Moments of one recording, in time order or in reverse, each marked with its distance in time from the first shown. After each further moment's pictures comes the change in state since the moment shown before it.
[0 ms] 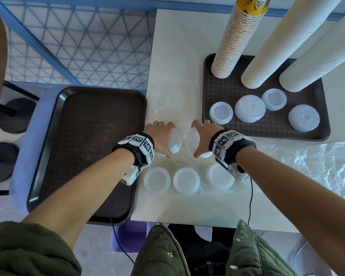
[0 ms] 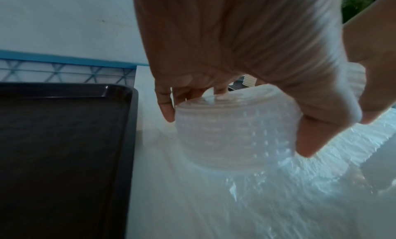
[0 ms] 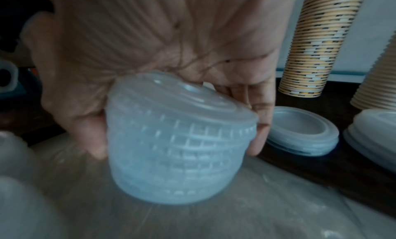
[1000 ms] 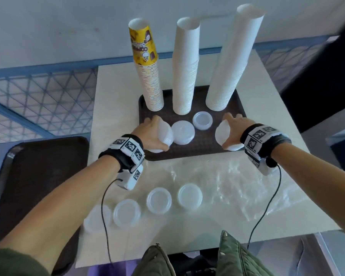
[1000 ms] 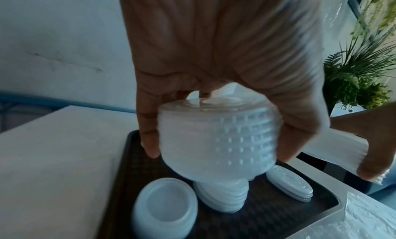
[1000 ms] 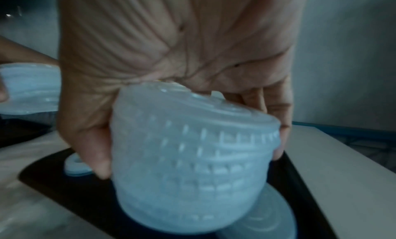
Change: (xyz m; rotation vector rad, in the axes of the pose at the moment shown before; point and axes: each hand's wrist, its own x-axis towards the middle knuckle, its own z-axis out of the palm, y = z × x) left_hand 0.045 0.173 -0.099 -0.174 0.202 0.027; right_hand -0.094 0.260 -0.054 0.128 0.251 0.346
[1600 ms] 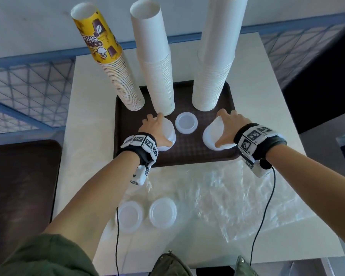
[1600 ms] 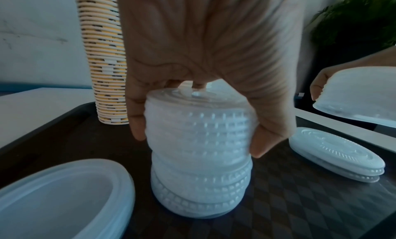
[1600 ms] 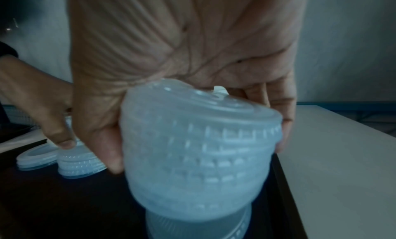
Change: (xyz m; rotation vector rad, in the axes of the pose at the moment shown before) left_hand 0.101 0.074 0.048 0.097 -0.015 -0.183; right_hand 0.078 0.062 0.009 0.018 -0.044 -0.071
